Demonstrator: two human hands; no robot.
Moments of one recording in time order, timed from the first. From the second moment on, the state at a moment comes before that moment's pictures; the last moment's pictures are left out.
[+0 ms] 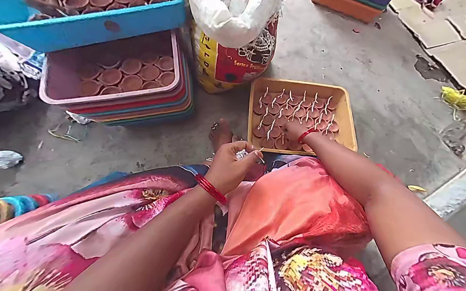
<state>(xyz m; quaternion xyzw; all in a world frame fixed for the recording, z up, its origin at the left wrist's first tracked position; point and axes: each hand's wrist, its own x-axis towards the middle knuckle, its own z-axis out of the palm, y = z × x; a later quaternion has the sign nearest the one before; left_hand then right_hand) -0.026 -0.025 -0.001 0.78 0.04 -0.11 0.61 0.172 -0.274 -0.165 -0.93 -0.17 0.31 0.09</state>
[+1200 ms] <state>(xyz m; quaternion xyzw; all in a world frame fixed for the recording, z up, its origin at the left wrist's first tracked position) -0.029 -0.029 0.003 0.67 0.05 -0.12 0.73 0.057 -0.215 -0.010 -0.59 -0.38 0.23 0.67</state>
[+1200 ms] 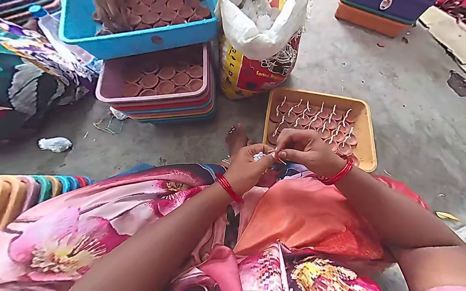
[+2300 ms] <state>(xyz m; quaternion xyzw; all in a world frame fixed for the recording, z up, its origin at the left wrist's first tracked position) -0.027 -0.032 0.006 0.46 0.15 -0.13 0.87 0.048 -0.204 -0.016 -0.67 -0.46 0.05 0.57</state>
